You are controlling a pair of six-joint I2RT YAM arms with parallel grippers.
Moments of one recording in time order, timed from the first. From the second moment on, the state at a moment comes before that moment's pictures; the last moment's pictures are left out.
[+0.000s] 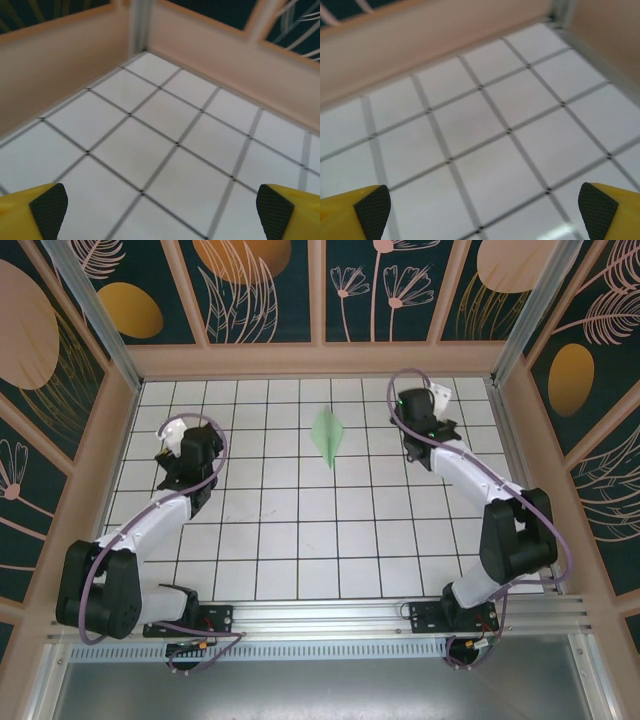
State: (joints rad) left arm -0.23 1.29 0.68 0.13 -0.69 -0.53; right arm 0.32 1.55 1.06 -0.19 0.59 0.51
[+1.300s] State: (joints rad) left arm -0.03 1.52 0.23 1.17 -0.22 -0.10; right arm -0.01 1.53 0.23 1.10 0.10 0.13
